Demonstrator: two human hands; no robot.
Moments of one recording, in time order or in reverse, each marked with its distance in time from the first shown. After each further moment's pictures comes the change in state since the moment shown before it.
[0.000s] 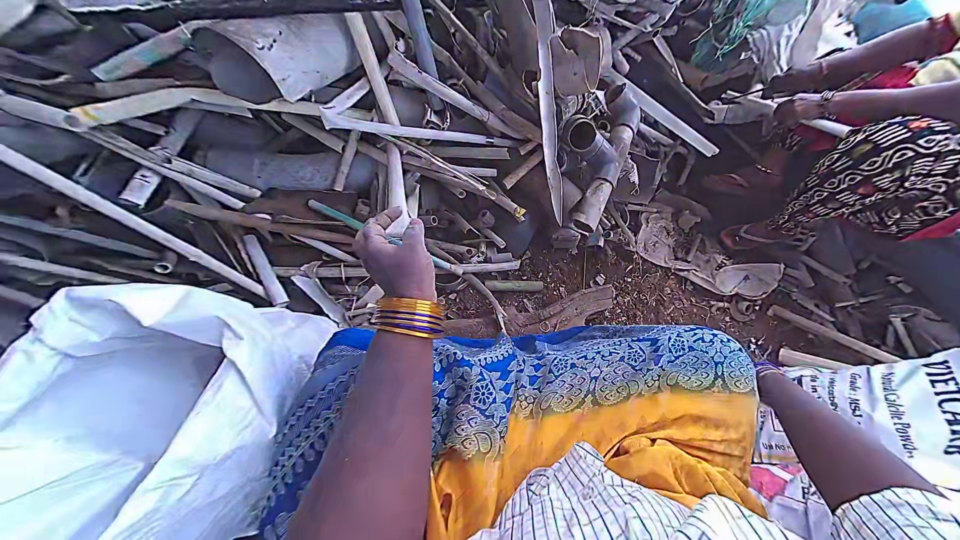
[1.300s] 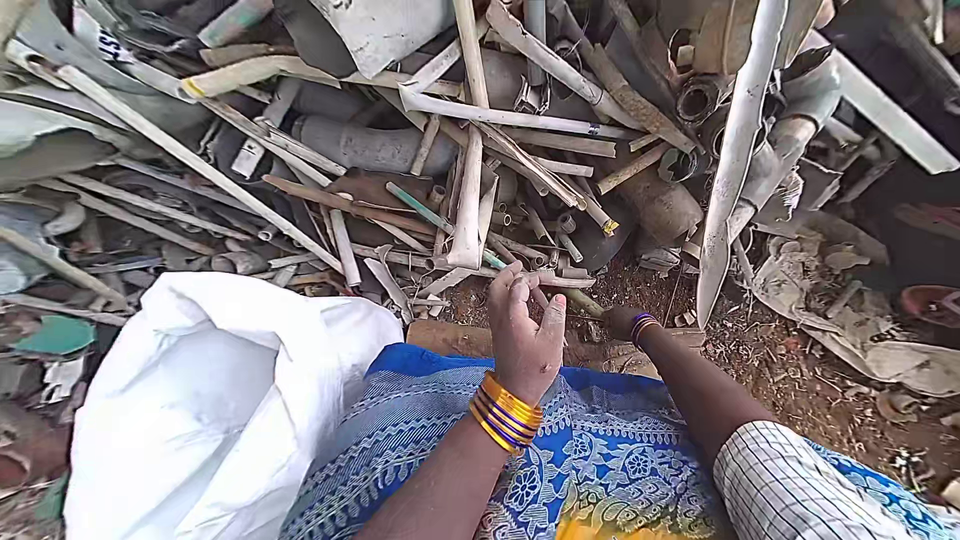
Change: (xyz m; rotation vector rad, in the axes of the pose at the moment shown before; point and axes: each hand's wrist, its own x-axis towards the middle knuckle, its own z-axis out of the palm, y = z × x) left_hand -0.020 -0.024 0.046 0.183 -0.228 0.135; right_hand 0.163 -0.391 -0.039 -0.467 -0.064 -0.769
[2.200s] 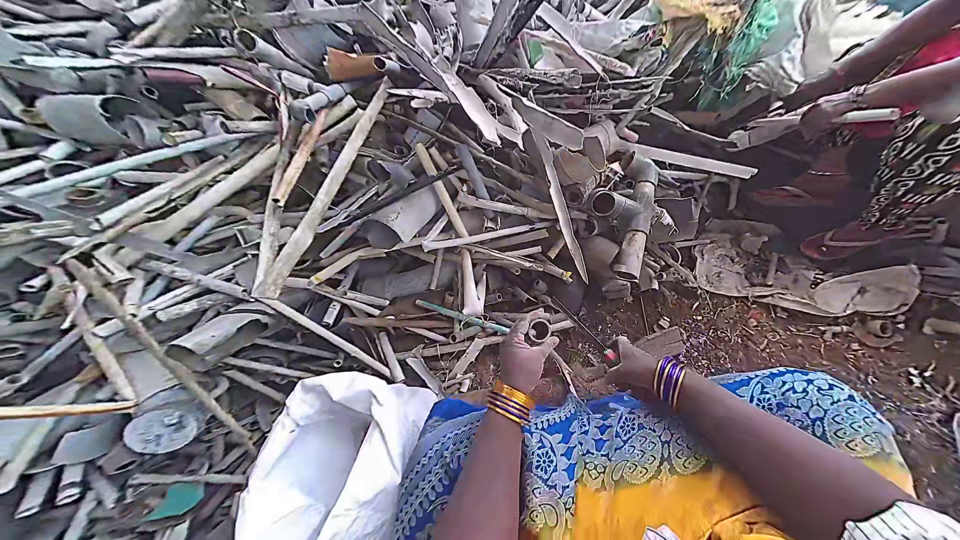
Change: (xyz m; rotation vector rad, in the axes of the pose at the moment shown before) left_hand -0.056 0.025 -0.037 -0.192 -0.314 0.200; right_hand -0.241 -0.086 0.061 1.066 0.419 0.011
